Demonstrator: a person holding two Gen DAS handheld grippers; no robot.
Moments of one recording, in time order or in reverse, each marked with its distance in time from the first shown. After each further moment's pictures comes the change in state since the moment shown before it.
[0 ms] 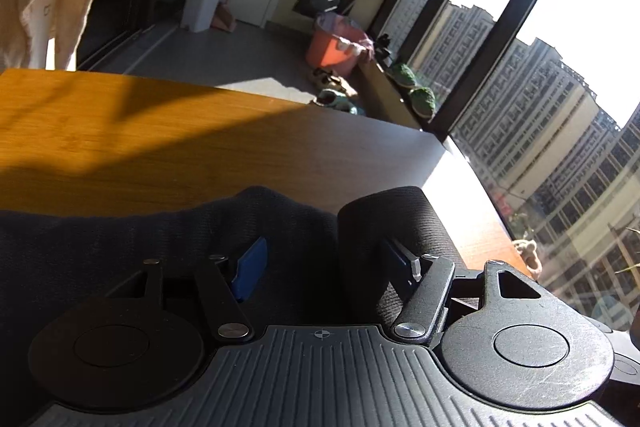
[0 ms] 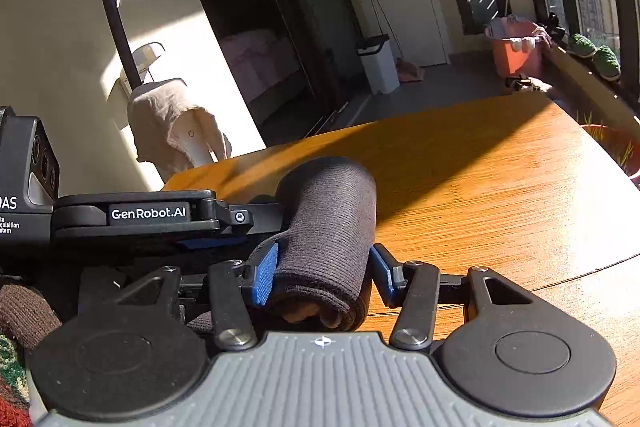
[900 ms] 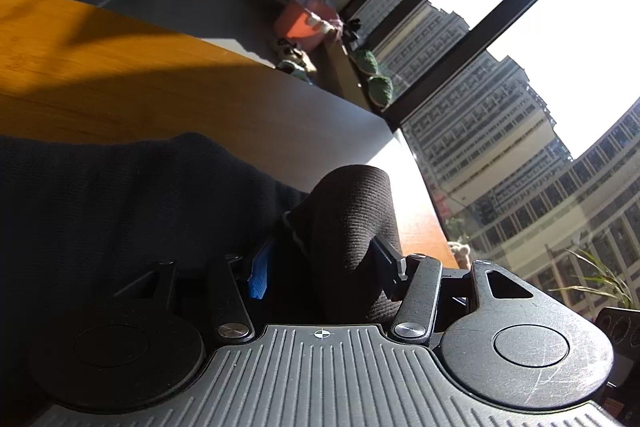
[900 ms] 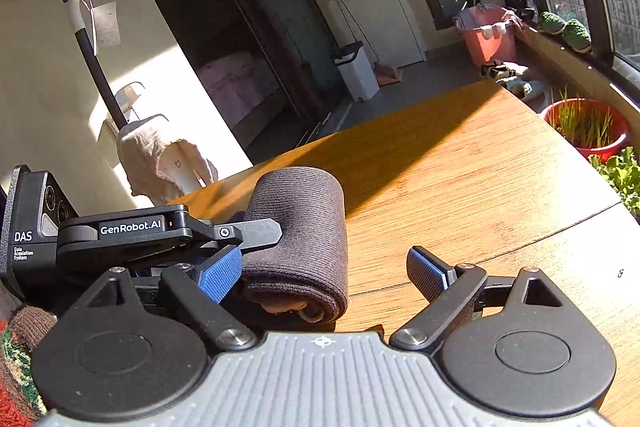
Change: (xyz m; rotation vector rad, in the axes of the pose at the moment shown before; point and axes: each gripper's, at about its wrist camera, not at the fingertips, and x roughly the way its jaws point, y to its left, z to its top) left arm 0.019 0.003 -0.013 -0.143 0.076 -0.179; right arm -0.029 -0.051 -0.009 0.170 -0.006 -0.050
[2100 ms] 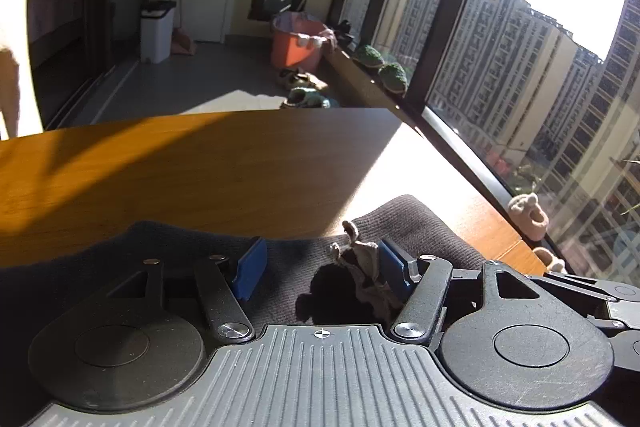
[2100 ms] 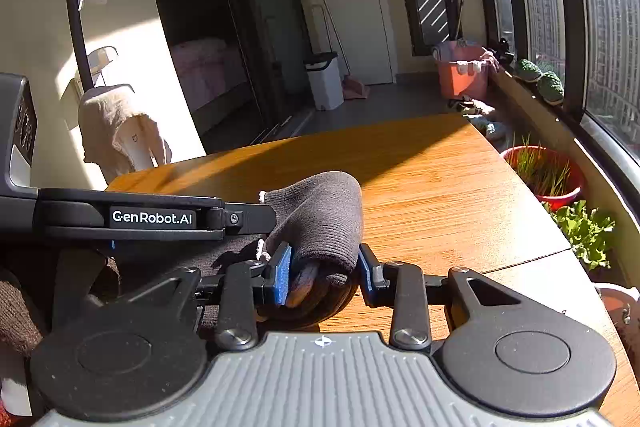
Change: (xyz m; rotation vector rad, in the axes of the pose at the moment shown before) left arm 0.019 -0.067 -0.001 0.345 -0.051 0.168; right arm -0.006 0.043 -0.002 -0.338 -0.083 -0.202
